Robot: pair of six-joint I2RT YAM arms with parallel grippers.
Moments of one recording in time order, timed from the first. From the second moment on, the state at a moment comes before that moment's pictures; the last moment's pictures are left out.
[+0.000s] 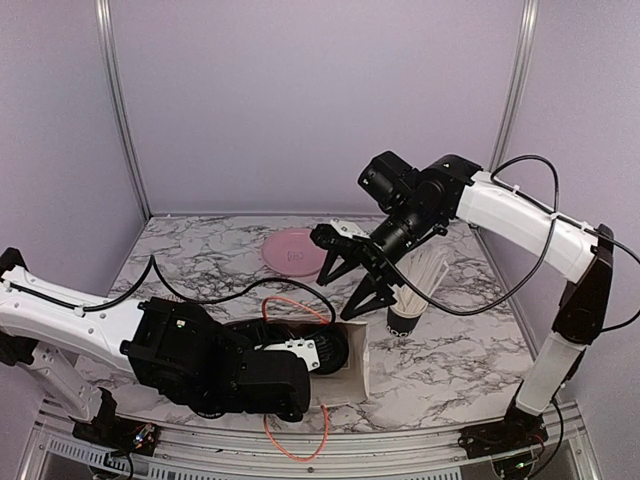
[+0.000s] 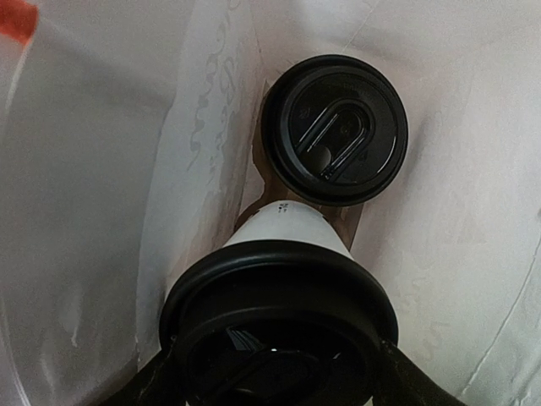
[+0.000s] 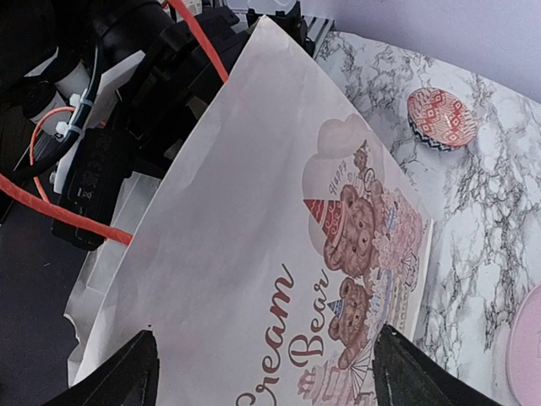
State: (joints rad) left arm -1.61 1.59 1.41 -1.13 -0.79 -0.12; right arm 0.83 1.72 1.78 -1.20 -0.85 -0.91
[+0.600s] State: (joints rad) left arm -1.60 1.58 1.33 -1.15 -0.81 -0.07; right arm 0.81 2.04 2.10 -1.00 -0.65 -0.62
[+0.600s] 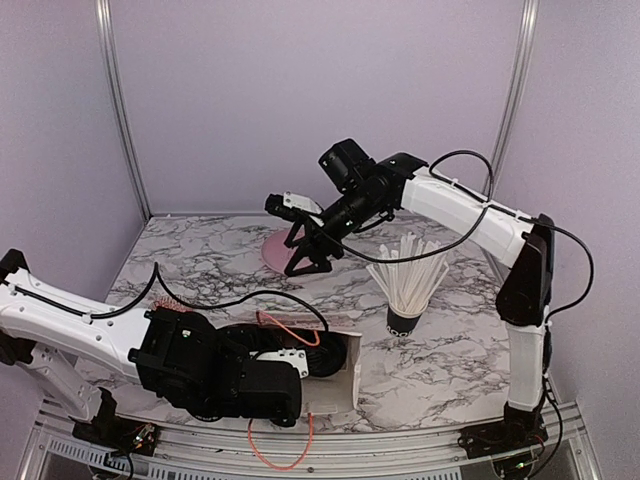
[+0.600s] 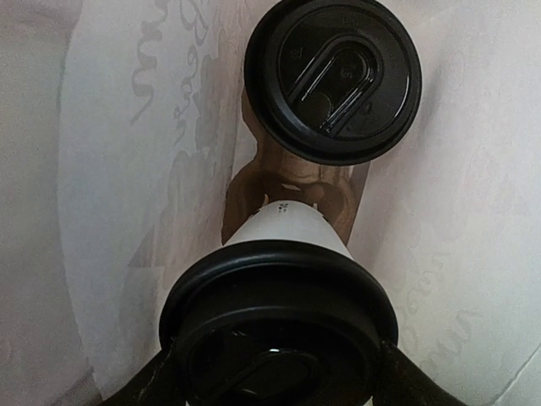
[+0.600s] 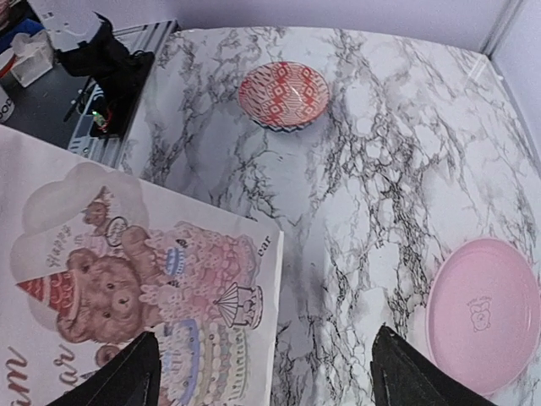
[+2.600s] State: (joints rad) left arm -1.51 1.51 1.10 -0.86 -0.80 0.07; right arm 0.86 2.39 2.17 -0.91 -0.47 -0.37
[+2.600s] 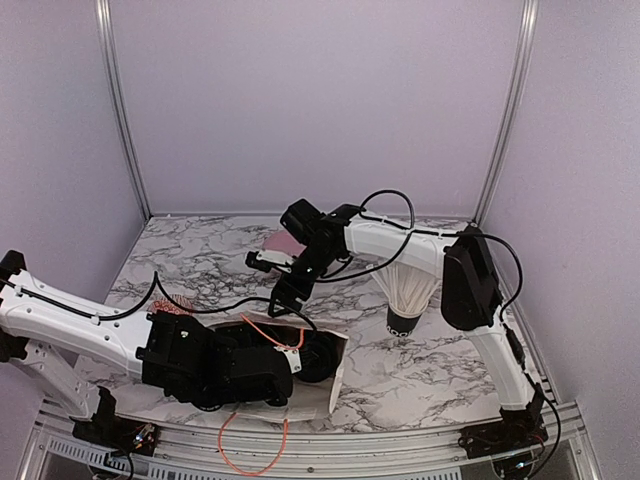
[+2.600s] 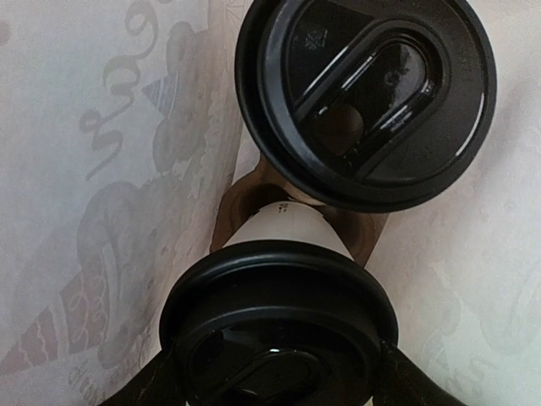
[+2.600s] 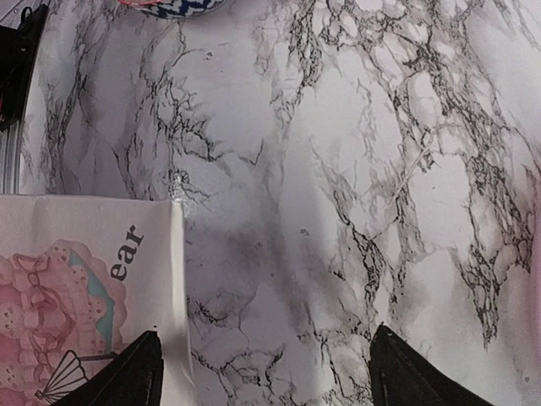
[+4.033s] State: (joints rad) left arm -1.39 1.50 1.23 -1.04 -0.38 0.02; right arm 0.85 2.38 2.23 -1.01 -0.35 -0.47
